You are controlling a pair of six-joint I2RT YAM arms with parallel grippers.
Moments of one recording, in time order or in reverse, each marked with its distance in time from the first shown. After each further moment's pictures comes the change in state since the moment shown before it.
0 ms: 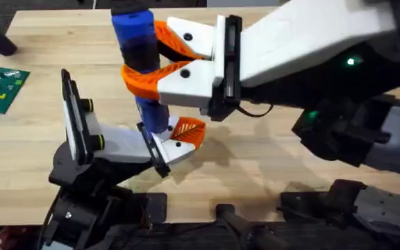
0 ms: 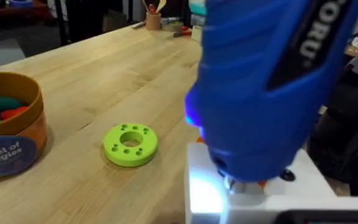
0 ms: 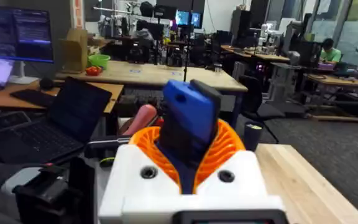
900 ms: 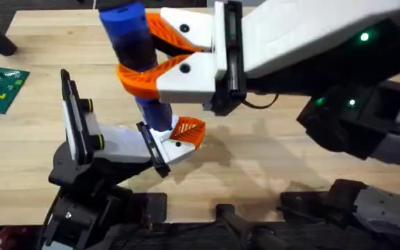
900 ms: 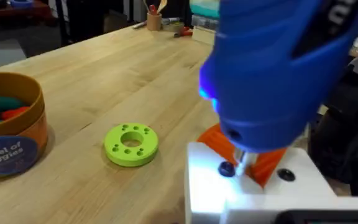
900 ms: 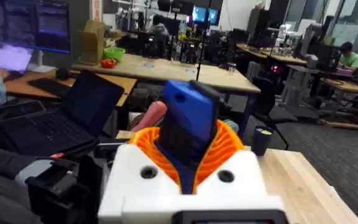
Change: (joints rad) left arm 0.000 0.000 0.000 0.001 0.000 0.000; right arm -0.028 0.001 0.069 -0.073 -0.099 -0.026
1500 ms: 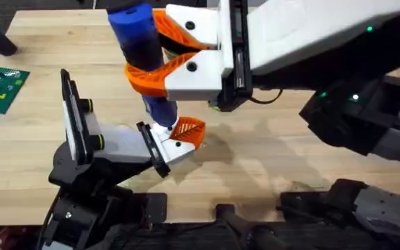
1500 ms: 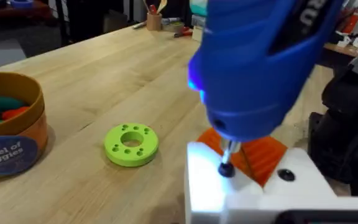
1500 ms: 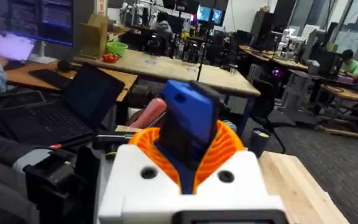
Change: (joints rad) left arm 0.000 0.000 0.000 0.000 0.000 0.000; right arm -0.035 0.000 0.004 -0.008 -0.061 -0.042
